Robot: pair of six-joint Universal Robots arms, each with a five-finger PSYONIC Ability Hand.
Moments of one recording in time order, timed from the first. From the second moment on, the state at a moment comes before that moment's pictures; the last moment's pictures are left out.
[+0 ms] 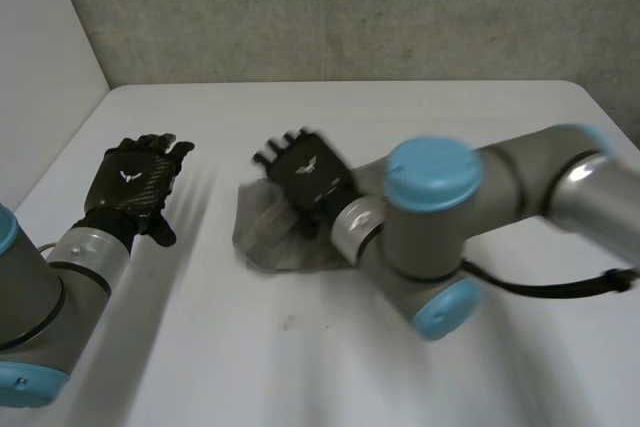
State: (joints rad) left arm 4.48 -1.78 -1.95 3.65 -1.44 3.43; right arm 2.29 -0.82 1.09 -0.16 1.39 2.74; left_hand 0.17 0.16 0.17 0.17 0.02; right_hand 0.21 0.22 0.22 0.23 0.06
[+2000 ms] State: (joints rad) left arm 4.31 -1.90 -1.67 3.54 -1.70 3.39; right arm 2.31 -0.83 1.16 -0.20 1.20 2.27; left_hand 0.19 0.19 0.19 0.19 0.02; right_hand 1.35 1.16 1.19 1.19 0.98
